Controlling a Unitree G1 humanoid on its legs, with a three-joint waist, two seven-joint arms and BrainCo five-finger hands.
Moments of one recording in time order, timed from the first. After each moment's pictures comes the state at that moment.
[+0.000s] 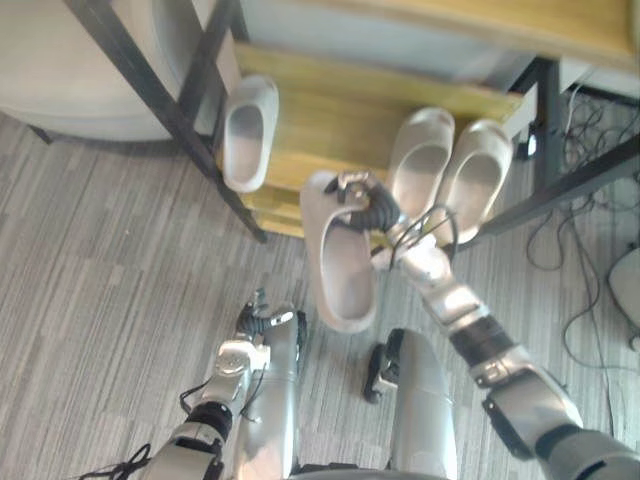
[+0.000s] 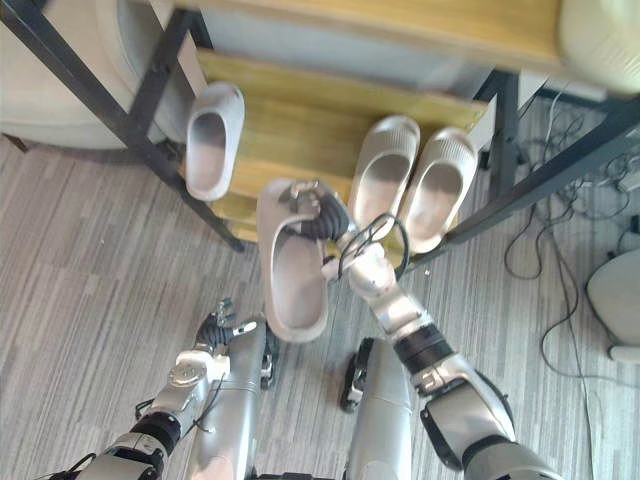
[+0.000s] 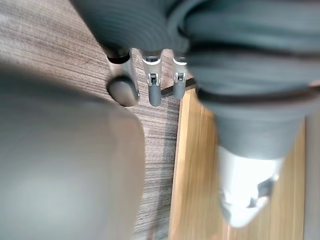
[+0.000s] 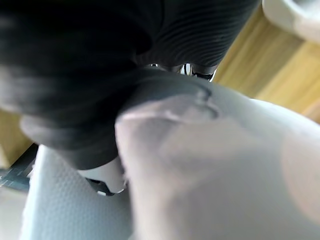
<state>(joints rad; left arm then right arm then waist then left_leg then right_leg) -0.28 0.14 -0.09 0.85 -0.18 -0.24 0.09 -0.74 -0.36 0.39 0.29 -0.04 -0.22 -0.10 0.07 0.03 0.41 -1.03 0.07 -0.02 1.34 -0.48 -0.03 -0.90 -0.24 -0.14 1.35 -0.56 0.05</state>
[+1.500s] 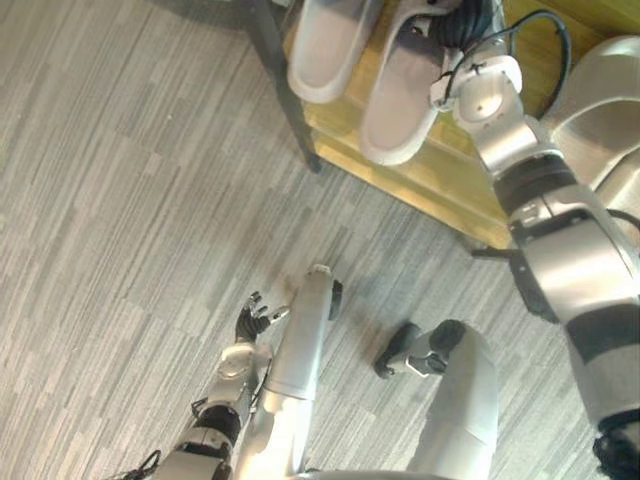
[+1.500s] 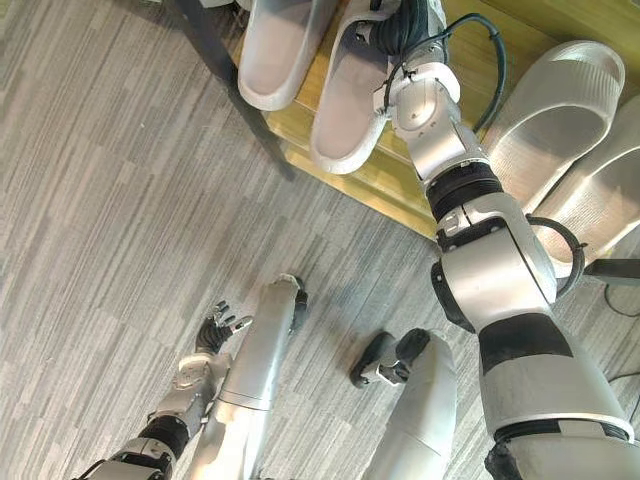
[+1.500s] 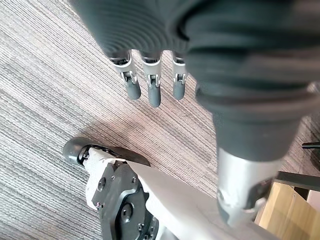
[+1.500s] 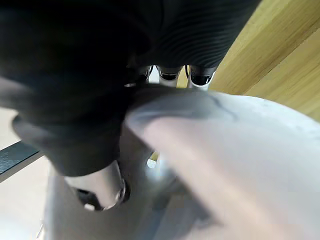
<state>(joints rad) -0.26 0.10 -0.09 0.90 -0.32 -0.23 0.12 -1.48 -0.47 0.47 1.10 -0.08 -0.20 -0.40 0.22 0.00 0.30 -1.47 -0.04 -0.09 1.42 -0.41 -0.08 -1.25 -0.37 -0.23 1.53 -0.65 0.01</state>
